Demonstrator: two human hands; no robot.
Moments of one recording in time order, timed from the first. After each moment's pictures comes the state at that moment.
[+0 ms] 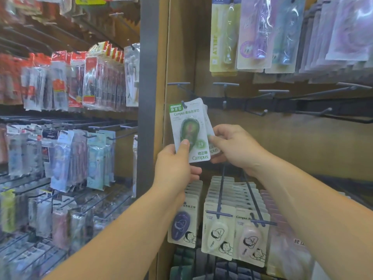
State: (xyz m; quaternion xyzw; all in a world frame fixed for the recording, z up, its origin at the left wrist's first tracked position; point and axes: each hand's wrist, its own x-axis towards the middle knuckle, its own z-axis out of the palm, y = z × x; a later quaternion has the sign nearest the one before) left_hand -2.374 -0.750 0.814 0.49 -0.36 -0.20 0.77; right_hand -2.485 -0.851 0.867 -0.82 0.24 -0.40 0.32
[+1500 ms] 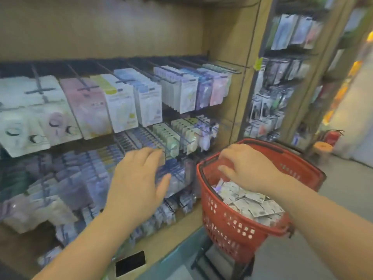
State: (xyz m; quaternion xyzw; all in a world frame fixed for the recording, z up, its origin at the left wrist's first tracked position) left_hand -2.598 -0.648 0.610 0.43 -0.86 0.11 0.26; right_hand -2.885 -0.602 0.632 -0.72 0.68 -0.09 -0.05
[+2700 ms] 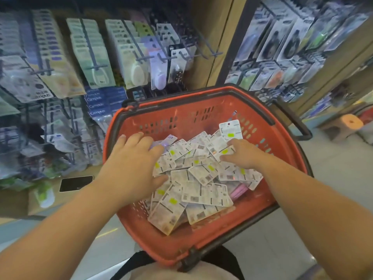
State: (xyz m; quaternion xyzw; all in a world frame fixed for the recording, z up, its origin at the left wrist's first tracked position) left_hand -2.902 -0.681 0.478 0.52 -0.85 -0.04 -0.07; right_hand -3.236 -0.736 0.409 -0.59 0.75 0.11 0.29
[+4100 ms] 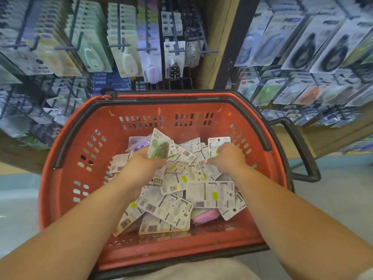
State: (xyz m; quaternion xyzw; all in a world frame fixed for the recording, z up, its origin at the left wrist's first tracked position) left_hand -3.038 -0.701 0.403 0.70 -0.31 -0.55 0.33; right_hand -3.268 -0.798 0.381 -0.61 0.73 0.03 0.31
